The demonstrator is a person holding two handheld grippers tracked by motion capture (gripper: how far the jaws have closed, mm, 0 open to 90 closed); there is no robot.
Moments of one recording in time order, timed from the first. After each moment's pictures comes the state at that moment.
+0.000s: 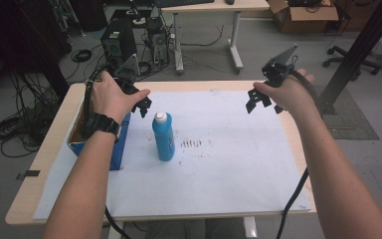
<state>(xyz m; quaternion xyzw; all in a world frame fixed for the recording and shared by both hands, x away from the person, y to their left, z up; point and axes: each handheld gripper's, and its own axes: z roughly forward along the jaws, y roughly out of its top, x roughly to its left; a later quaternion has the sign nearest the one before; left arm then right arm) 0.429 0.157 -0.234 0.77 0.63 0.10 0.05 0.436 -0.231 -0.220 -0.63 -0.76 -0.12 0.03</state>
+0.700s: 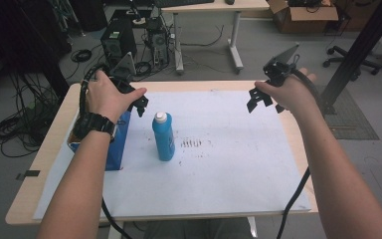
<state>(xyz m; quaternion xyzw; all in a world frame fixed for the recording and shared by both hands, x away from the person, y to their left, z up) 0.426 0.163 -0.228 0.76 0.64 0.09 0.06 0.435 -0.232 -0.217 -0.64 -0.76 -0.13 0.03</state>
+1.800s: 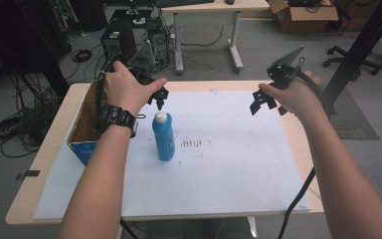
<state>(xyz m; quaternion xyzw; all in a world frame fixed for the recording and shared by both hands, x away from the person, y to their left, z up) 0.418 0.109 -0.199 0.77 0.63 0.08 0.09 0.427 -0.241 -0.218 -0.63 -0.76 -0.13 0.03</state>
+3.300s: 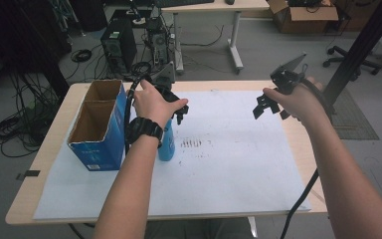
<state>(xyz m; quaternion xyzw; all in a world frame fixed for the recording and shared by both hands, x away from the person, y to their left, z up) 0.428 0.069 -0.256 0.76 0.64 0.04 0.05 0.429 -0.255 -0.236 -0.63 -0.76 -0.14 0.05</state>
